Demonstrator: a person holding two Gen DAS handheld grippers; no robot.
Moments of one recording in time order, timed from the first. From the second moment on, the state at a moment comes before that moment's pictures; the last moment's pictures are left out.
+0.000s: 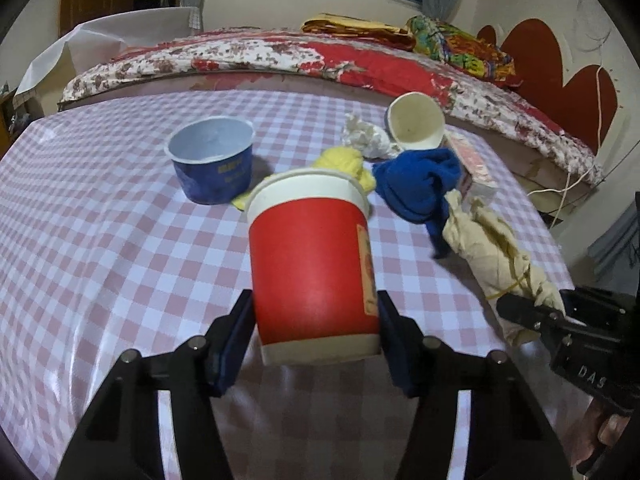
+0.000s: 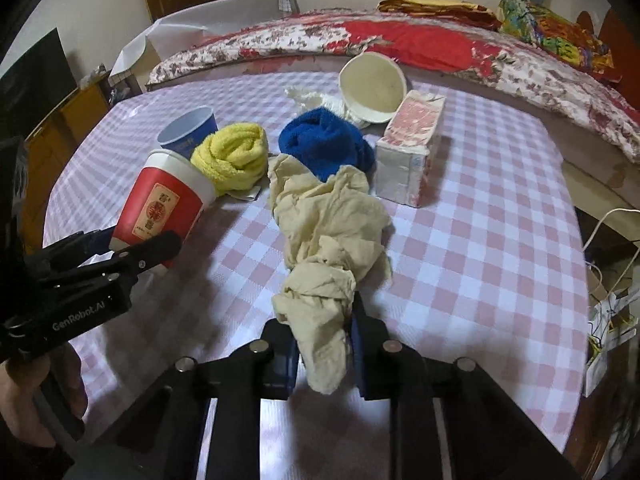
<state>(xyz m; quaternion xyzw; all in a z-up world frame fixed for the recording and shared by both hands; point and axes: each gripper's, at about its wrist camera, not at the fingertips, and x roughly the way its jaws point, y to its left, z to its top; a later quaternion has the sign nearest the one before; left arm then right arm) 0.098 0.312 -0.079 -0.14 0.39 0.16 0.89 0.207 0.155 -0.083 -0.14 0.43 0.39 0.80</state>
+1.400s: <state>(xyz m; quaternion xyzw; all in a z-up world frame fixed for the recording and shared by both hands) 0.115 0.088 -0.029 -0.02 0.39 -0.02 0.92 0.172 -0.111 -0.014 -0.08 0.38 0.24 0.89</state>
